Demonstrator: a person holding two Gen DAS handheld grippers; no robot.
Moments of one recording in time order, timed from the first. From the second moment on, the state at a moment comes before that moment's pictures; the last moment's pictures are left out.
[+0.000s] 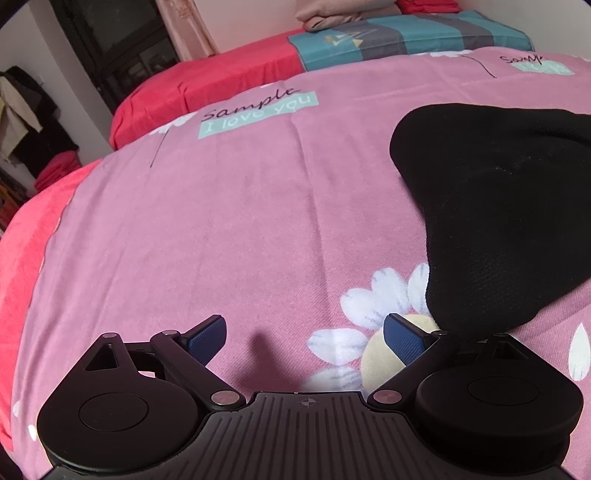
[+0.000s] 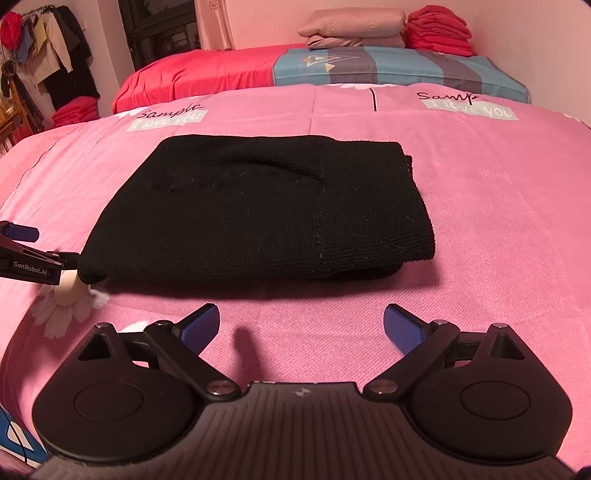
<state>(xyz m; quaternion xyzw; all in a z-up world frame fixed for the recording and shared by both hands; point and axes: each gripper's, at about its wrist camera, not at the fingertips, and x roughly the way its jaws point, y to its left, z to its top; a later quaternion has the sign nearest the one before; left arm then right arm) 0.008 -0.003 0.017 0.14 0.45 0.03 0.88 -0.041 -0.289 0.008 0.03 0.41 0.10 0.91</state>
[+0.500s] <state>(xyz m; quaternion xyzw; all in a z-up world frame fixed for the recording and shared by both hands) 0.009 -0.003 0.016 0.14 0.45 0.02 0.88 -0.040 -0.288 0.007 0.03 0.41 0.10 0.91</state>
